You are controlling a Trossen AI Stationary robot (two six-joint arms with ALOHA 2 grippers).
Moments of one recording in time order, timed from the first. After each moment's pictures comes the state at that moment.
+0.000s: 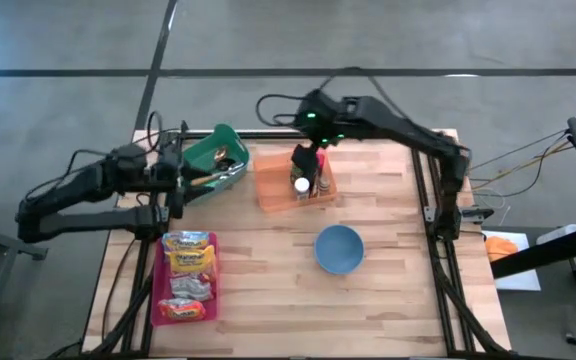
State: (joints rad) left arm 0.28 0.54 0.79 -0.57 0.12 -0.18; right arm -0.31 1.92 2.15 -1.18 0.10 0.15
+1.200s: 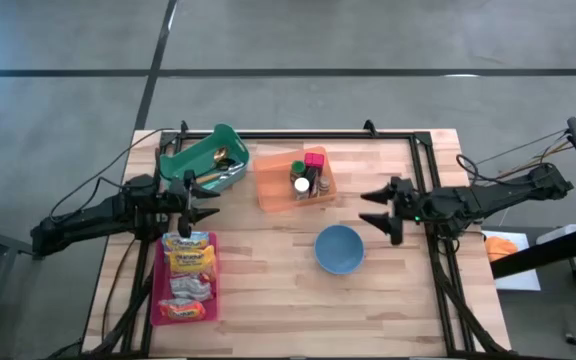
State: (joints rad) left arm 0.28 0.15 0.18 -0.14 0.23 -0.11; right arm 0.26 0.65 0.53 -0.05 0.41 0.54
